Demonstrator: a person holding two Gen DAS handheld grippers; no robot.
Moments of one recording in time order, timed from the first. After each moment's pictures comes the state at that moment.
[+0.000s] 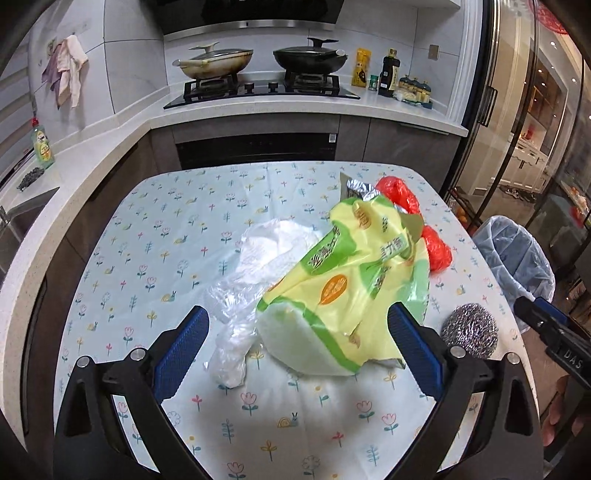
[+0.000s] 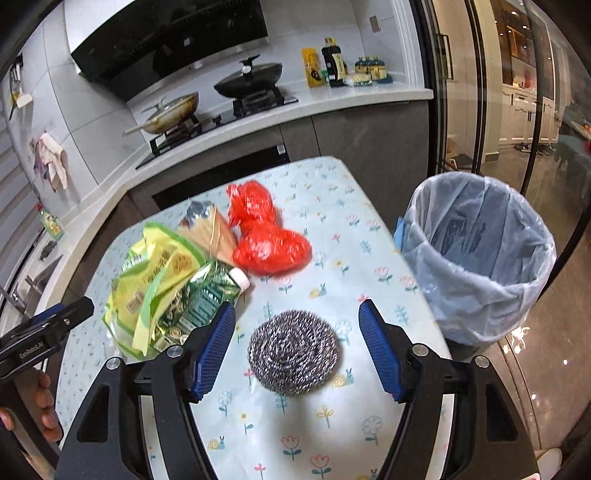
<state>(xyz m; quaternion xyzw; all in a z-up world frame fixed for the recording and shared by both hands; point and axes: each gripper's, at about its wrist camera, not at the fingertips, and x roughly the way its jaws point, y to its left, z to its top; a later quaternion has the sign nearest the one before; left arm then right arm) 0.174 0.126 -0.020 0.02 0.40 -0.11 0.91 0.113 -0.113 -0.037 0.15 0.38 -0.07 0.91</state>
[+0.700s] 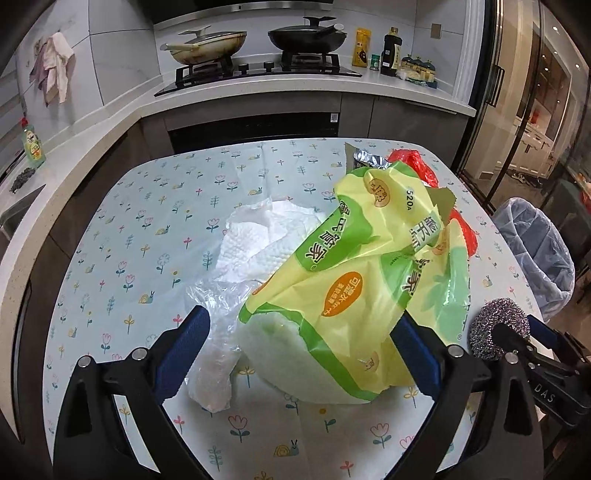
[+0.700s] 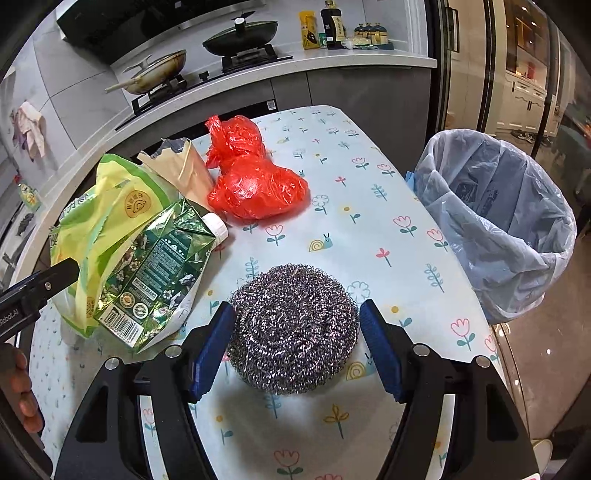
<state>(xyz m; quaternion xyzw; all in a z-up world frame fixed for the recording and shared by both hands) 0.205 0.109 -0.058 0.04 0.42 -0.11 0.90 0.143 -0.100 -0.097 0.14 0.44 -0.09 0.88</state>
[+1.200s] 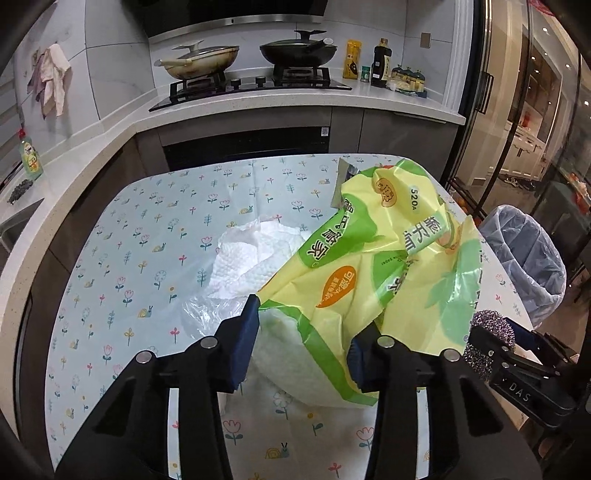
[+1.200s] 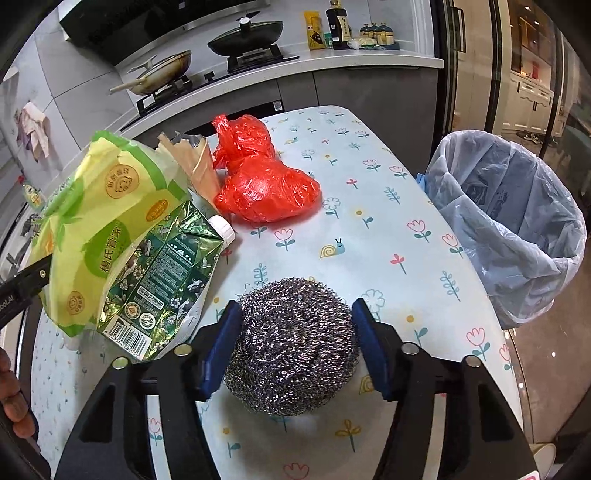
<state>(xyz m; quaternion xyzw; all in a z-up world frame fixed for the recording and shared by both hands) 0.196 0.101 -0.039 0.04 0.40 -0.11 0.91 0.147 -0.097 -0.097 0.14 0.43 -0.07 0.89</state>
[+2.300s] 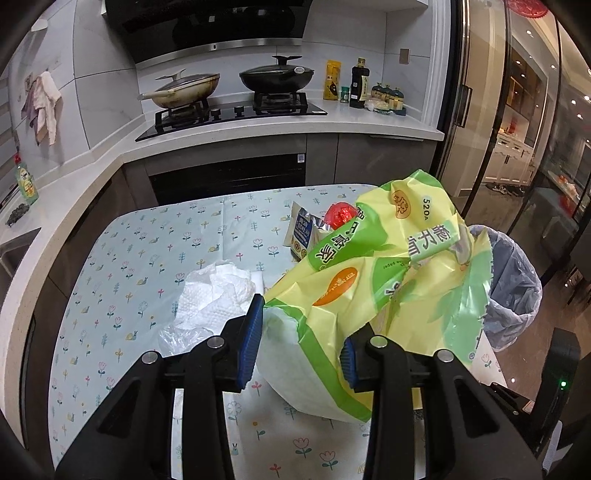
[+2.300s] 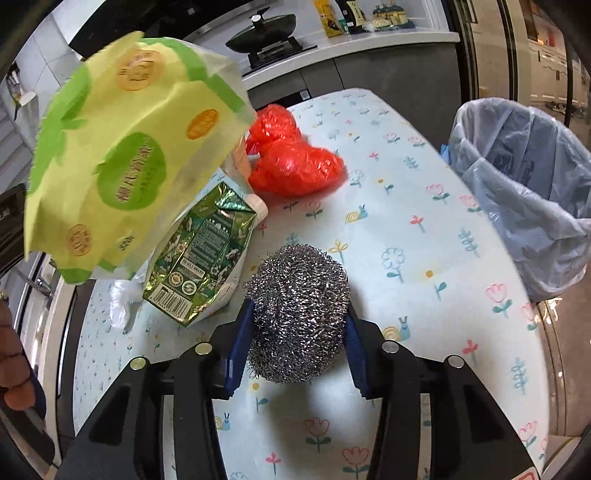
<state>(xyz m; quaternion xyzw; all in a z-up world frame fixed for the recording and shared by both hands) 0.183 0.054 0.005 0.05 0.37 -0.14 0.92 0.117 -0.110 -0.091 0.20 0.43 0.00 0.88</state>
